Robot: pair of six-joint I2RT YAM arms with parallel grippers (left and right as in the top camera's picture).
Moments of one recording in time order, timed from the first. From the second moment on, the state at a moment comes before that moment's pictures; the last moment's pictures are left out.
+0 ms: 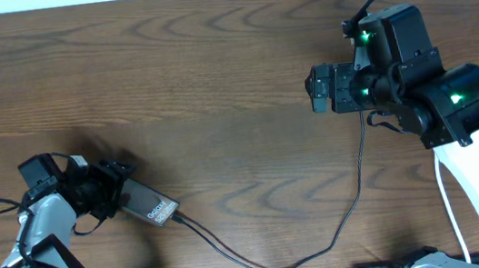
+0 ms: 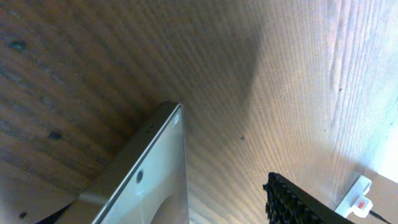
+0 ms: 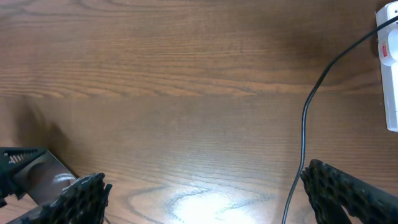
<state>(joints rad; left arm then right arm) 0.50 1.52 0.64 -0.44 0.59 -0.51 0.37 1.35 1.57 -1.13 -0.03 0.38</state>
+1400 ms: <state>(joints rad) 0.49 1.40 0.79 -0.62 0.33 -0.35 0.37 1.35 1.57 -1.15 0.00 0.36</state>
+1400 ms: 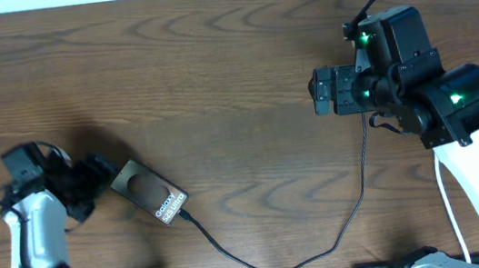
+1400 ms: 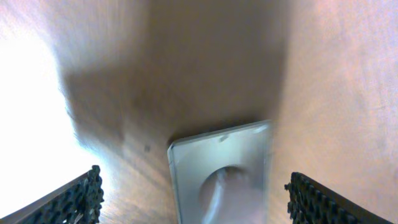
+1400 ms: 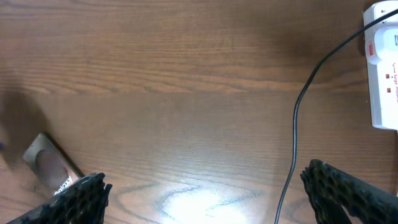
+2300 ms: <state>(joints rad) -0.44 1.34 1.25 -0.73 -0.20 -0.22 0.37 1.38 1.56 -1.22 0.02 0.36</state>
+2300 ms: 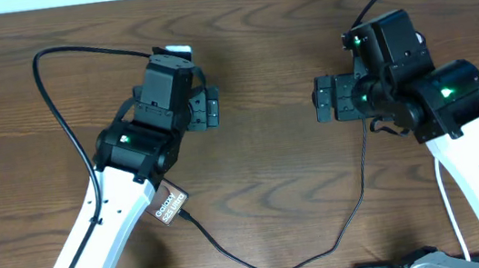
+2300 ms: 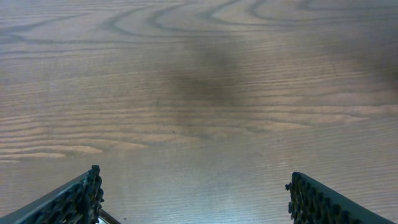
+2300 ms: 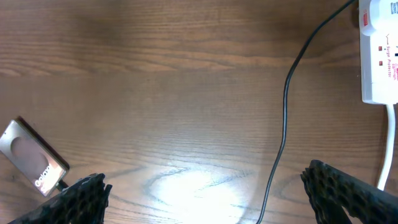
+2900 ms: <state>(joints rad) -0.44 1.34 1.25 -0.73 -0.22 -0.22 -0.28 1.47 1.56 -1.13 -0.51 0.08</state>
